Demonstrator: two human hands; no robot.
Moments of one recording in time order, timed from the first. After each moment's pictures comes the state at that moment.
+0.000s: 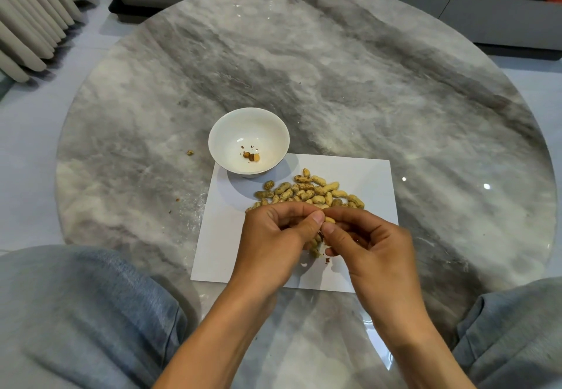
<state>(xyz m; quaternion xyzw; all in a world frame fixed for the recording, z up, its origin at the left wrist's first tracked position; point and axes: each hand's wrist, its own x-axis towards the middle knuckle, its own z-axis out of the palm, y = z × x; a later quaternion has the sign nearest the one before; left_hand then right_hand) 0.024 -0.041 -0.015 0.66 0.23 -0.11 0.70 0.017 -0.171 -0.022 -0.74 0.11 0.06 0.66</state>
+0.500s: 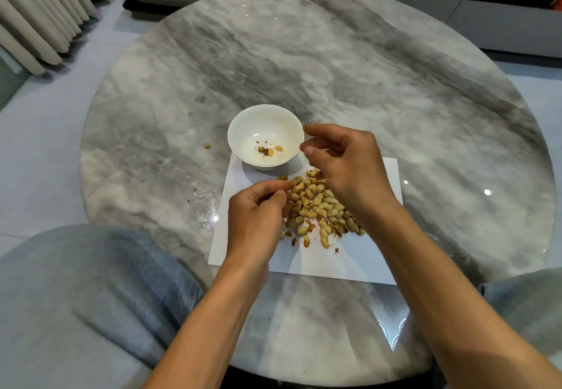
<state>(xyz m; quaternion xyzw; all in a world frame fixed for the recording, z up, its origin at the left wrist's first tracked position) 0.030 -0.015 -0.014 0.65 0.33 -0.04 0.68 0.101 -0.130 -0.001 -0.84 -0.01 0.06 0.55</state>
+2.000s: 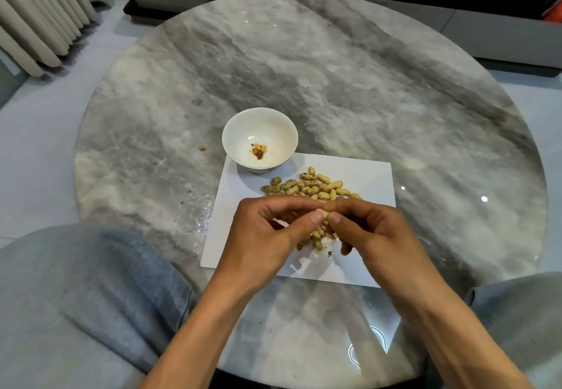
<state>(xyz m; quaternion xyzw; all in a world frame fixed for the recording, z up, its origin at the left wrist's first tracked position) 0.011 -0.015 -0.011 0.73 0.08 -0.04 0.67 0.026 -0.180 0.005 -0.75 0.02 0.18 0.63</state>
